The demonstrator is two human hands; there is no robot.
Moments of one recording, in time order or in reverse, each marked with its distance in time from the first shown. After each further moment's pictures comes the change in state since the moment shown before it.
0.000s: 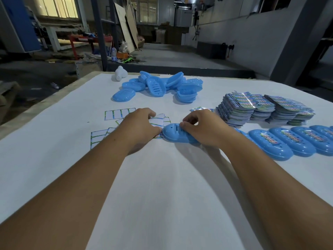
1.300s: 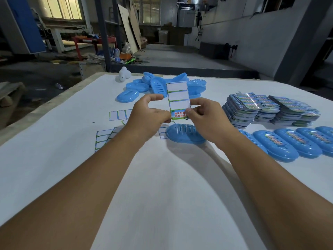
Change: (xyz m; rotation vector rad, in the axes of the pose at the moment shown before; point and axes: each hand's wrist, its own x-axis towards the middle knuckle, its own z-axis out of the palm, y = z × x) left_hand -0.011 0.026 -0.002 -0.648 0.086 0.039; right_hand 0.003 -0.017 0.003 0.469 0.205 -0.004
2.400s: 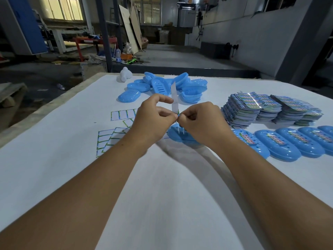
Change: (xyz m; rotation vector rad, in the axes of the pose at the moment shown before) left_hand 0.000 -0.015 0.005 0.126 -0.004 0.197; right_hand -0.015 -0.017 0.009 -0.335 0.030 -0.094
